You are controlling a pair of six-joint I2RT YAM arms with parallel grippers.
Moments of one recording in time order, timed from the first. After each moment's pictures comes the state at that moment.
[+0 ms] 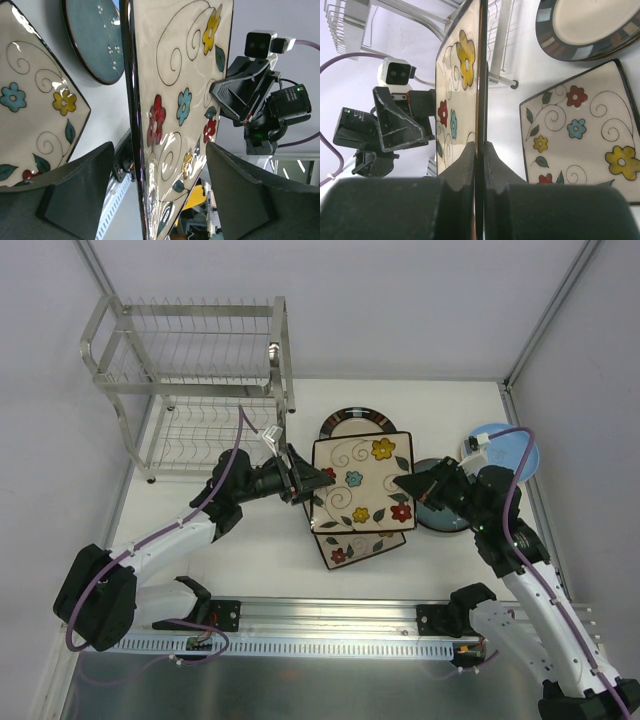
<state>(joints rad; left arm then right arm) -0.56 1.17 0.60 0.44 0.60 -1.22 0.37 0.65 0.73 -0.34 -0.30 0.91</state>
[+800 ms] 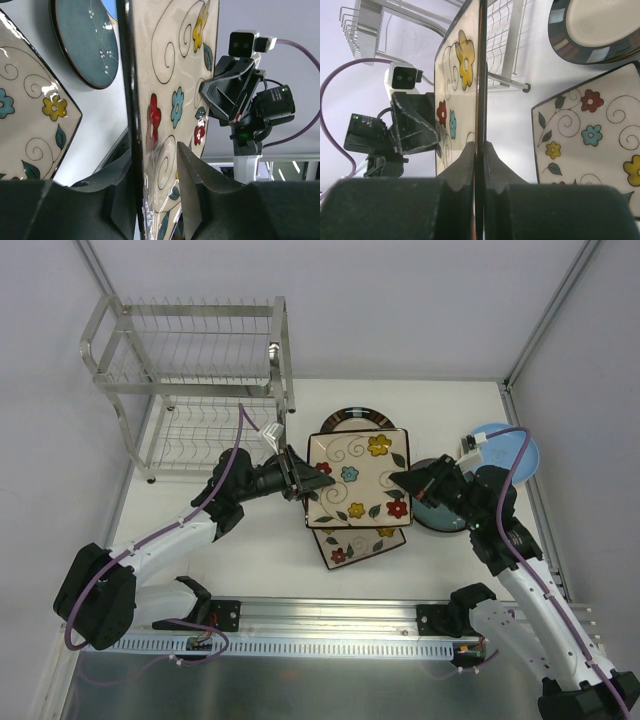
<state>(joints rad) -0.58 1.18 0.62 0.47 0.59 -1.25 0.37 0.68 0.68 -0.22 -0.33 0.98</state>
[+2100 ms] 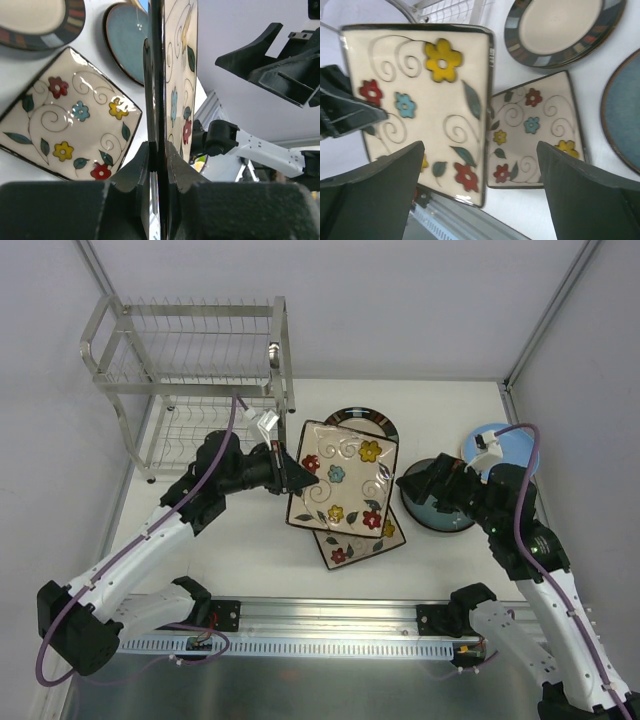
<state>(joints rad) -0.58 1.02 0.84 -0.09 0.49 -0.75 0.37 0.65 0.86 -0.56 -0.24 0.66</state>
